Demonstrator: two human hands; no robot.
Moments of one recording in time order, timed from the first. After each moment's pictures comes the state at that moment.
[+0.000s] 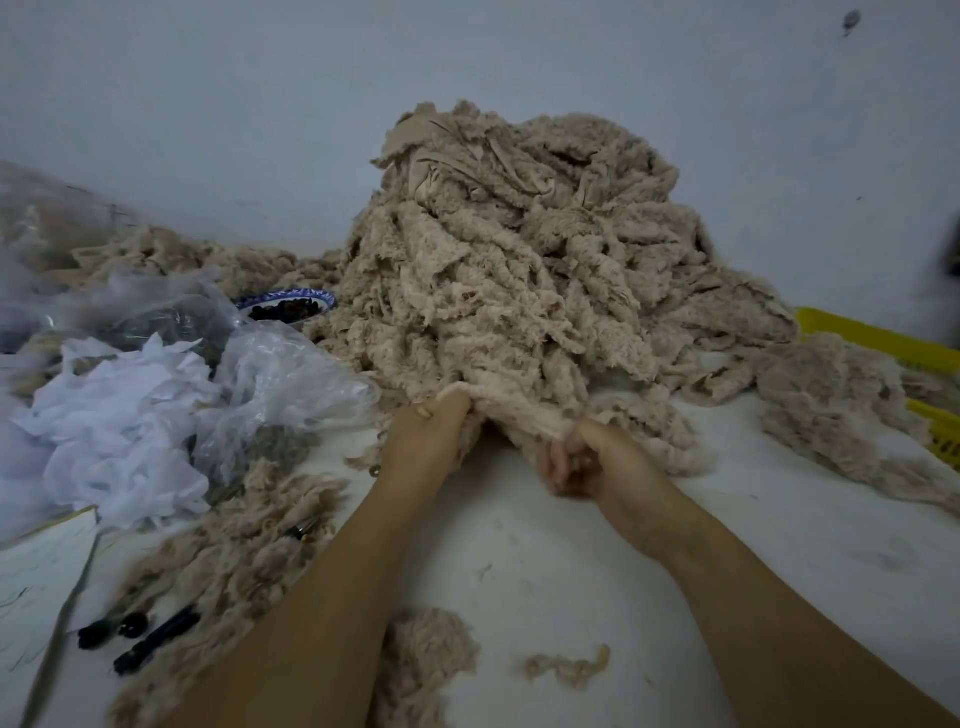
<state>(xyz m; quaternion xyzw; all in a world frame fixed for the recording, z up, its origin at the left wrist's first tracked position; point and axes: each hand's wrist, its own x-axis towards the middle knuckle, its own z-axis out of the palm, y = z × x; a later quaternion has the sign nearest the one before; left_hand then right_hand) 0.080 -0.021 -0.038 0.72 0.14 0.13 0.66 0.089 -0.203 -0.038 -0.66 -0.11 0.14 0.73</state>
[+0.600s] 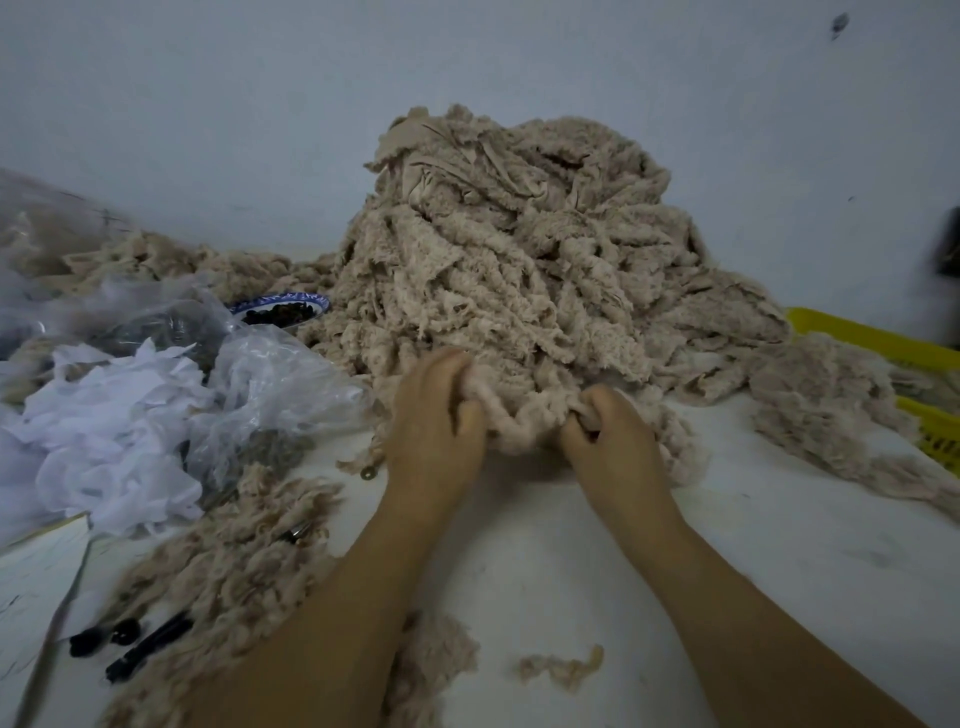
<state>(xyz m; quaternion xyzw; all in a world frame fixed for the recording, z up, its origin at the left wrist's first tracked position) 0.071 -0.033 -0.036 0.84 -0.04 0.36 0.40 0.092 -0.202 -0.044 -0.87 -0.13 -0.25 0.41</state>
